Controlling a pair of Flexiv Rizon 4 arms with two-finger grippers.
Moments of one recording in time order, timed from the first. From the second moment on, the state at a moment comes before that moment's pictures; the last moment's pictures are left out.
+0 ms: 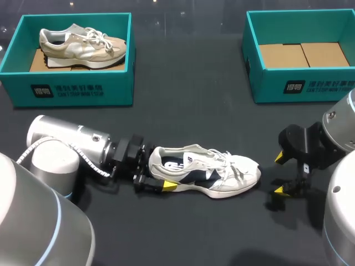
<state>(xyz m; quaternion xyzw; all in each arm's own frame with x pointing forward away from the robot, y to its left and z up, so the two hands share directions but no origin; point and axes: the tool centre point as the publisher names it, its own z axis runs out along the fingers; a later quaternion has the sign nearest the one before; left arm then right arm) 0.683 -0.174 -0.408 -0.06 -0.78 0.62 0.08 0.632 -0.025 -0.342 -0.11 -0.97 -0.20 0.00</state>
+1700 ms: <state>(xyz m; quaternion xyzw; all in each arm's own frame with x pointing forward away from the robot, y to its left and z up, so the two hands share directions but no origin) 0.677 -0.172 -0.407 -0.05 -0.78 0.61 0.07 0.633 0.017 -0.307 -0.37 -0.92 -0.10 0.01</state>
